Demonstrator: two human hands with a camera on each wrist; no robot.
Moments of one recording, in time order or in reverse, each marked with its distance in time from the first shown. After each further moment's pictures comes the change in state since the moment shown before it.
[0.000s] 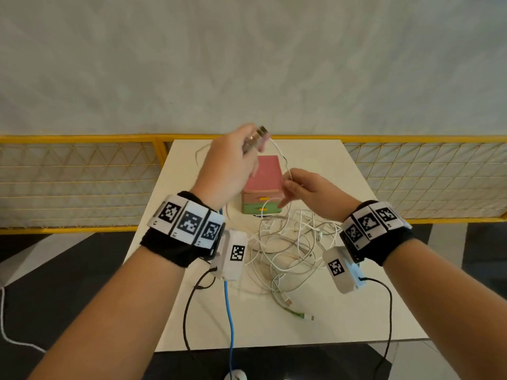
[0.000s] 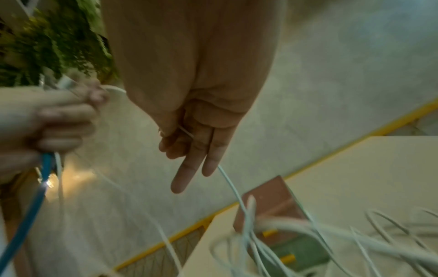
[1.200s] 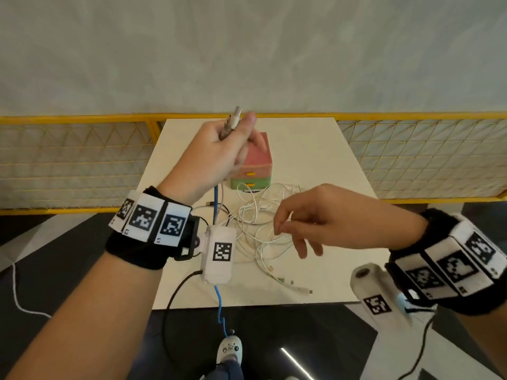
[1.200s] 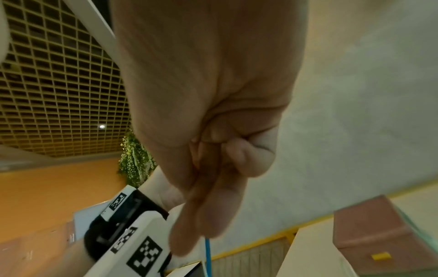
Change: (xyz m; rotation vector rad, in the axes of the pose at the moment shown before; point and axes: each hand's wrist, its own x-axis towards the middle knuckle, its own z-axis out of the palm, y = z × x) left_hand -0.051 0.052 0.007 -0.418 -0.178 -0.201; right_hand -0.132 -0.088 -0.018 -0.235 -0.386 -0.015
